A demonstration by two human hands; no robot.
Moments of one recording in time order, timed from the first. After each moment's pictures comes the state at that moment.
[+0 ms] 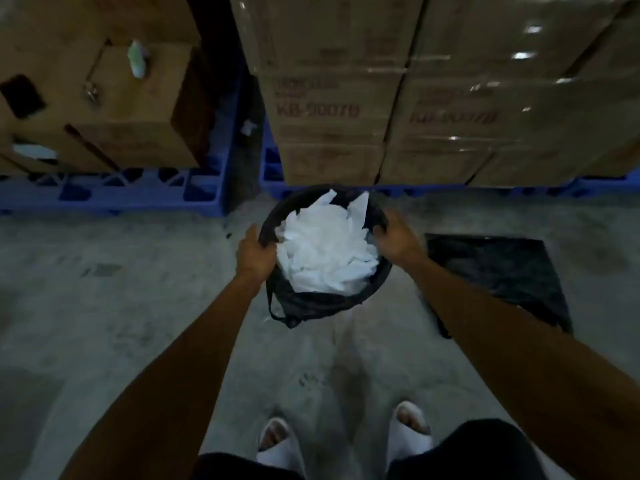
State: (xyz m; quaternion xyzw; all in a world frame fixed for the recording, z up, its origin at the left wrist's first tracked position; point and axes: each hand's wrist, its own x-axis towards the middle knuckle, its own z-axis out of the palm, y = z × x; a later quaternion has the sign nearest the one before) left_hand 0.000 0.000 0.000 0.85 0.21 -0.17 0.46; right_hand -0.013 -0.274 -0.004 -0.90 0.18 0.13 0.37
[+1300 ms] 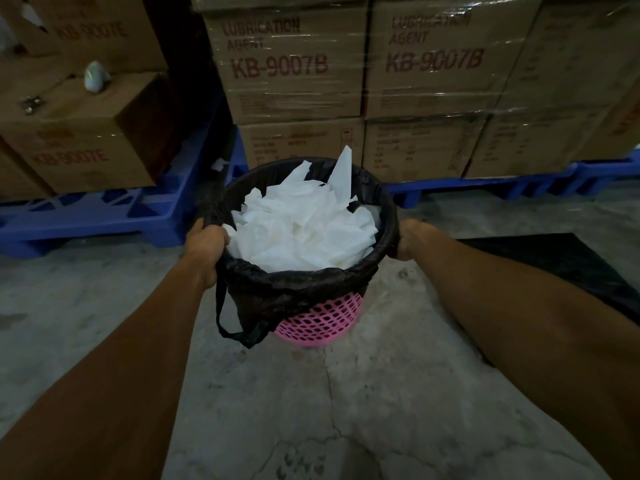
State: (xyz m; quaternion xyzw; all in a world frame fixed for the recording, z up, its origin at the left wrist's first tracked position) left_hand 0.016 0.005 -0.135 0.74 0.24 -0.08 0.62; right_hand -0.003 -0.316 -0.171 -0.58 0.41 0.12 0.69
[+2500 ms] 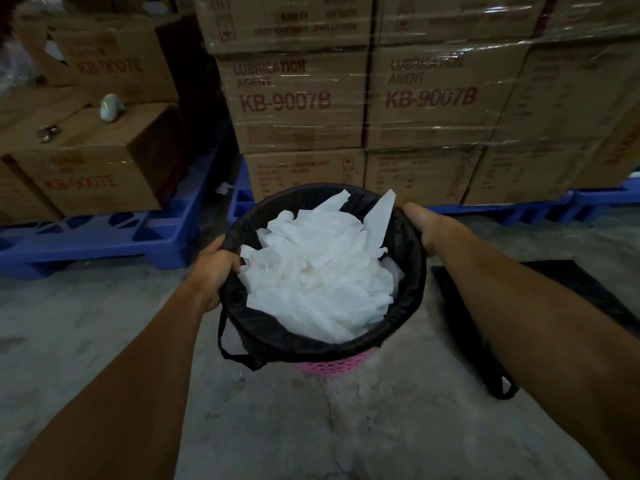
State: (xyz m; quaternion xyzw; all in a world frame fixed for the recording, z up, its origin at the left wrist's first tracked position) left_hand 0.007 0.001 -0.116 0.74 0.14 -0.14 0.64; right_hand 0.003 -0.341 -0.095 -0.65 0.38 0.12 0.65
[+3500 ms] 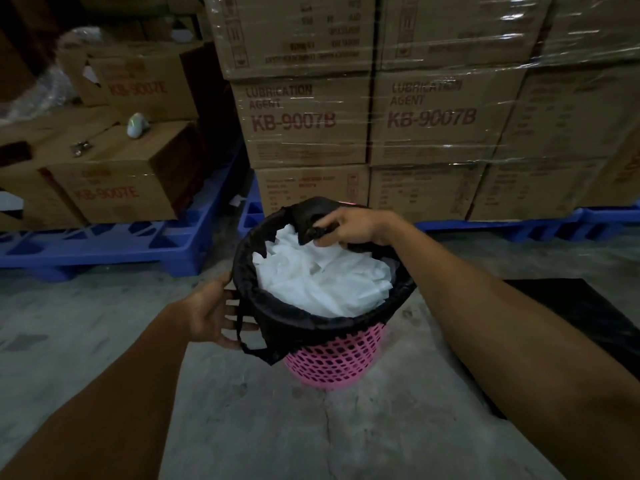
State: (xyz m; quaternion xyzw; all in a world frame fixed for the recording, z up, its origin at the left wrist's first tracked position) left_hand -0.019 0.032 -0.128 0.64 0.23 -0.38 0.62; right_hand 0.016 -0.262 -0.055 -0.89 -0.13 0.20 0.38
